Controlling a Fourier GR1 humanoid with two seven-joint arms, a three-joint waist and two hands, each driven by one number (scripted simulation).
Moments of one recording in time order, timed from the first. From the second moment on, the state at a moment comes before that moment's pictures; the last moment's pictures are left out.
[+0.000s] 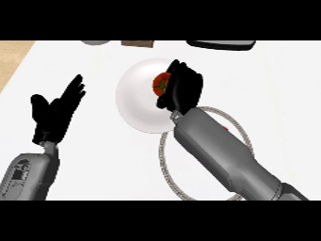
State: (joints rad) left arm -0.27 0.20 0.02 -1.35 0.03 -0.01 0.17; right arm -0.92 -0.01 0.61 -0.85 0.96 -0.59 1.08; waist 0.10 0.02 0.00
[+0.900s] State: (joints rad) left arm -0.22 0.21 0.04 -1.36 0.03 -0.01 0.15; right arm -0.98 -0.01 0.72 -0.89 0.64 -0.96 0.77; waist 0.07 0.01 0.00
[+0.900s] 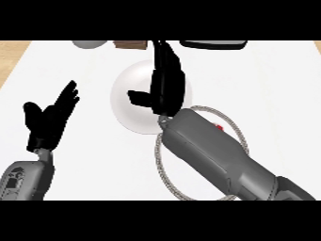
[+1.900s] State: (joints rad) left arm -0.18 0.22 0.09 -1.38 0.05 -0.02 0.16; right arm -0.76 0.00 0.64 -1.05 0.04 -1.06 0.23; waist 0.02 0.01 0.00
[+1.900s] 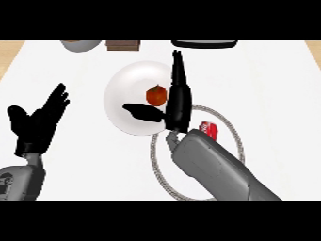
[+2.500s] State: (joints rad) left arm -0.15 0.20 0.10 -1.44 0.02 -0.01 0.19; right arm -0.59 -0.03 0.53 -1.11 0.11 -0.93 0.14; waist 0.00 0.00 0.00
